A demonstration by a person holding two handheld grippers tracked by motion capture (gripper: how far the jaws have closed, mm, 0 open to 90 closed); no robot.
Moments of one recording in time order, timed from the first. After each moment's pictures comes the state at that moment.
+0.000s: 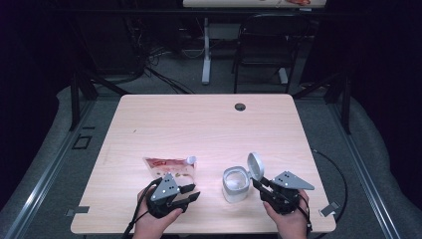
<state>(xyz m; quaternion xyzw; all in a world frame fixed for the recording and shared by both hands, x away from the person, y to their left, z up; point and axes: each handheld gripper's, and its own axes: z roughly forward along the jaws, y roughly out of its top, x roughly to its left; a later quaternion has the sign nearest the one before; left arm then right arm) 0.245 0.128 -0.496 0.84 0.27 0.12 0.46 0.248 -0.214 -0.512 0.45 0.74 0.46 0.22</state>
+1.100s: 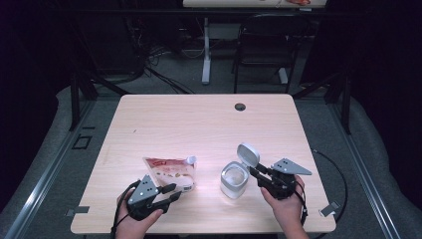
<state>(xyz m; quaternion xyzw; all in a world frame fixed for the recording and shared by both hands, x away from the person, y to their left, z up) 0.240 0.178 -0.504 0.82 0.30 0.15 0.47 0.280 -0.218 -0.513 0.45 0.72 0.49 0.21</state>
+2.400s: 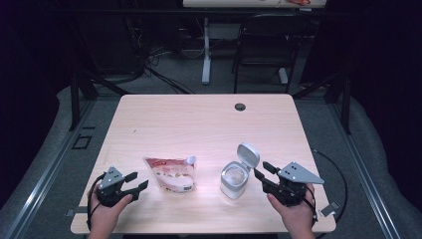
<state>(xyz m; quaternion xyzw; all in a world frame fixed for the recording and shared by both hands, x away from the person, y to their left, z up) 0.282 0.267 -0.548 0.78 0.42 0.18 0.43 0.252 -0.220 -0.476 0.40 0.73 0.49 0.27</state>
